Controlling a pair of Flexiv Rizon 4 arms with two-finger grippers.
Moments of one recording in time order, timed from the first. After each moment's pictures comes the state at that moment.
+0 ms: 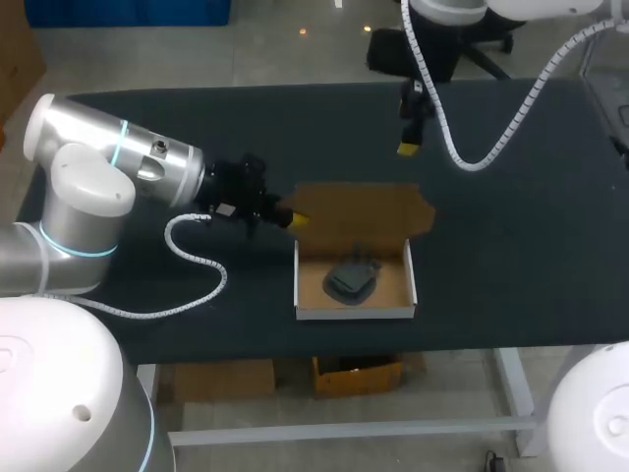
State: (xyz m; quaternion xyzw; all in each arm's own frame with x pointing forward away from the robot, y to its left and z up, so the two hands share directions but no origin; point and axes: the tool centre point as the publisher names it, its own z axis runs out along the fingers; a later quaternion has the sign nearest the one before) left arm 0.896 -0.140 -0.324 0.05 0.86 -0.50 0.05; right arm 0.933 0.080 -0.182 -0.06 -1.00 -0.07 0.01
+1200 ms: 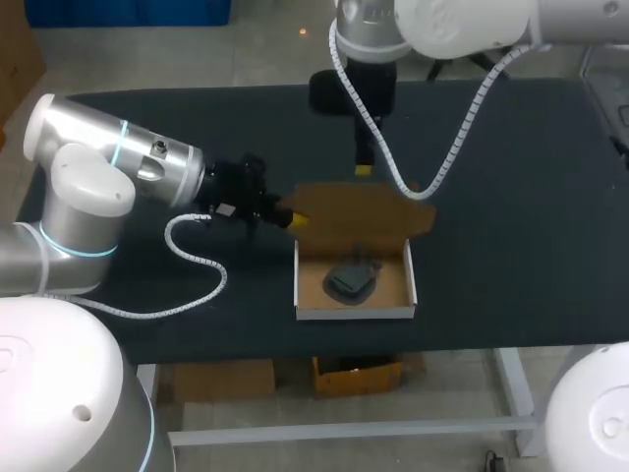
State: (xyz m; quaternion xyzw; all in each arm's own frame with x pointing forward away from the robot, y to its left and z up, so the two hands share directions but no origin) left arm 0.896 -0.140 -0.324 0.05 0.86 -0.50 0.05; right arm 0.911 0.141 -0.226 -0.03 -1.00 -0.01 0.02
